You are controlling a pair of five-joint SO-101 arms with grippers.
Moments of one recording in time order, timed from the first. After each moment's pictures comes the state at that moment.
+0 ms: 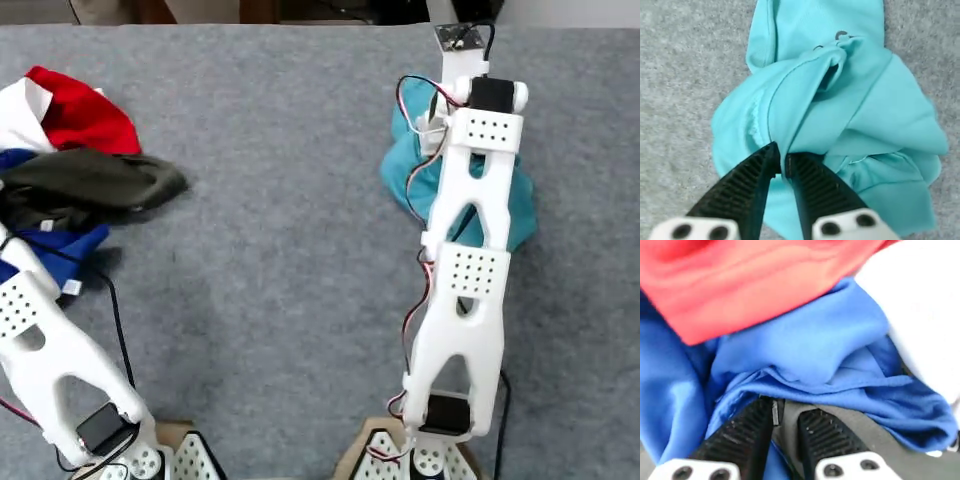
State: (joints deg) left arm -45.8 63.6 -80.4 88.6 -0.4; right arm 4.6 61.9 -82.1 100.5 4.4
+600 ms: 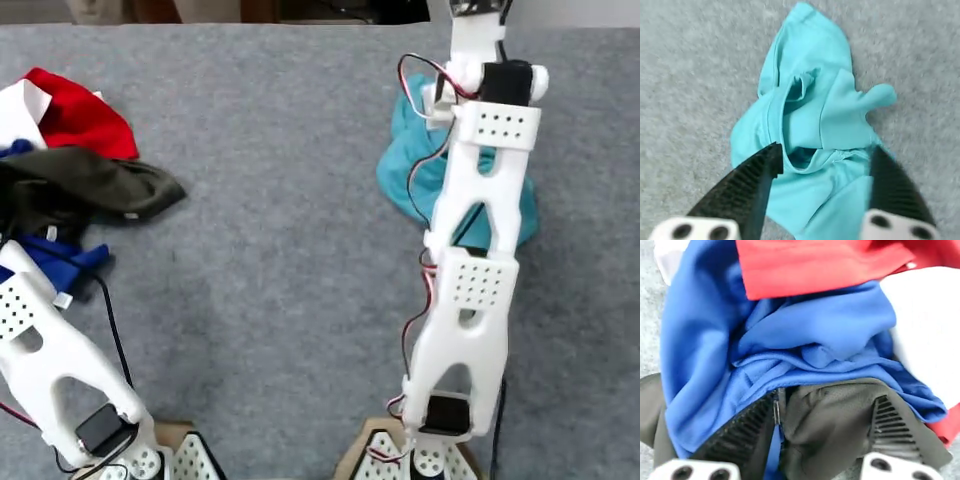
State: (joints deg) left arm -45.5 62.7 -92.2 100.2 12.3; right arm 3.5 49.5 -82.2 100.9 4.4
